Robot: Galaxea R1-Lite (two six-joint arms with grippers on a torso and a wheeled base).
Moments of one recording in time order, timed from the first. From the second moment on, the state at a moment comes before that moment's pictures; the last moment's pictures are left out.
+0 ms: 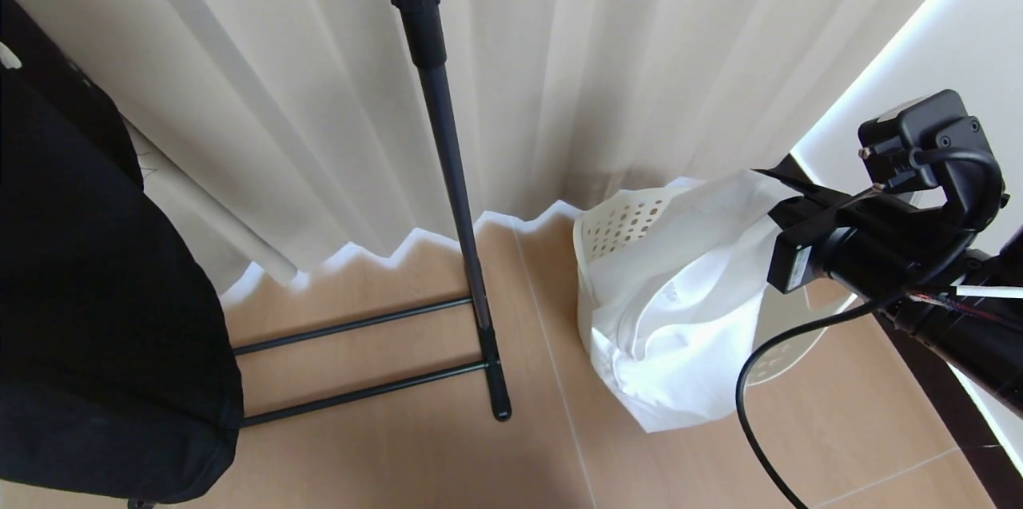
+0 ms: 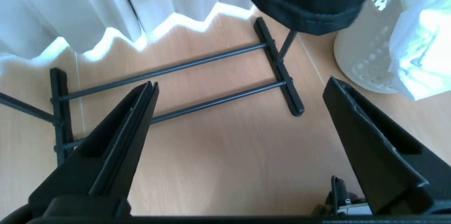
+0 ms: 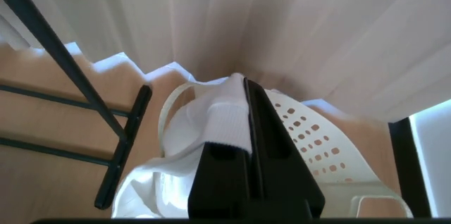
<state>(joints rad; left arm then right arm) 0.01 0.01 -0.01 0.02 -0.09 0.03 0.54 1.45 -0.59 -0.94 -0.22 -0.30</state>
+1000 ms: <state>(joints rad) 0.00 0.01 -0.01 0.02 -0.09 0.03 0.51 1.42 -0.55 -0.94 -0.22 -0.29</state>
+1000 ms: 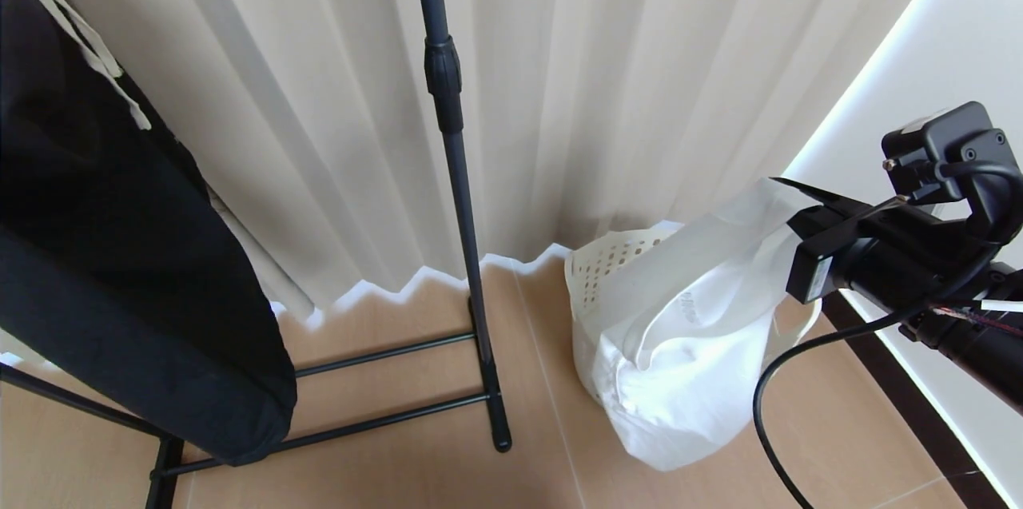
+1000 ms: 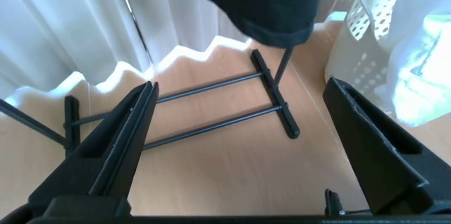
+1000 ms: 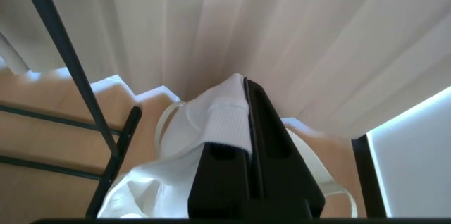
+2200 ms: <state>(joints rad) 0.00 0.00 -0.01 0.02 -0.09 0.03 0.51 1.43 -0.57 -0.94 -0.22 -0.29</state>
